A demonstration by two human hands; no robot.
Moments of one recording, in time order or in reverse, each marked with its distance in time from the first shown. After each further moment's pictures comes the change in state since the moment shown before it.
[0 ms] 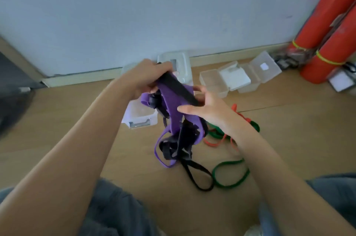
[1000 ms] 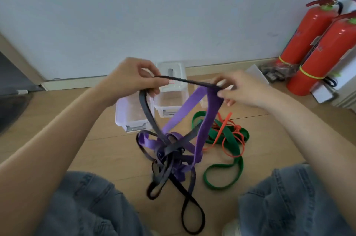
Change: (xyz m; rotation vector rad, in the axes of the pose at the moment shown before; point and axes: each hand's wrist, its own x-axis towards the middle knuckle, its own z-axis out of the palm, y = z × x) left_hand -0.057 0.001 -0.028 0.039 -0.049 0.383; right_hand -0.036 -0.061 -0.070 -0.708 0.042 -0.123
